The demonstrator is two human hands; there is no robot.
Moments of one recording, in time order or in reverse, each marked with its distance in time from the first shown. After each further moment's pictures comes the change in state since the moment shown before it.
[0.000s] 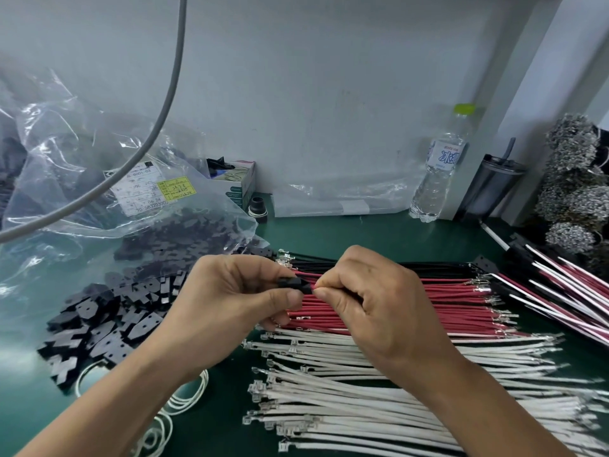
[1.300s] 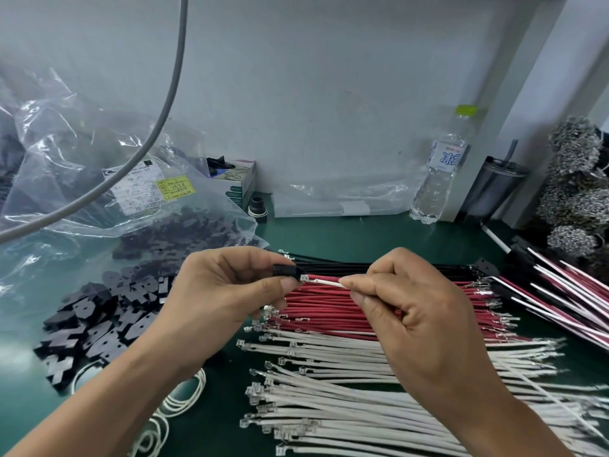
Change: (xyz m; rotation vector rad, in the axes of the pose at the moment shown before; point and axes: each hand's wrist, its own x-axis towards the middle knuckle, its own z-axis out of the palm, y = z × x) left_hand 0.002 0.002 0.000 -0.069 0.083 0.029; right_hand -0.022 -0.001 -0.018 0.029 0.115 0.129
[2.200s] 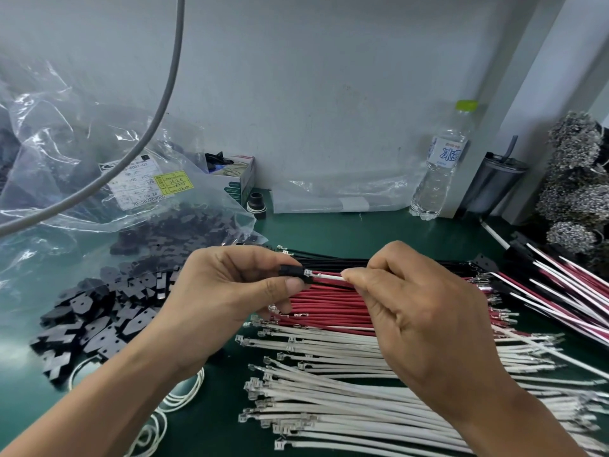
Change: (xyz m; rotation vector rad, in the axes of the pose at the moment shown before) left_hand -0.003 0.004 0.003 -0.028 -0.050 -0.040; right_hand 0.001 0.000 -0.007 -0.346 -0.024 -0.179
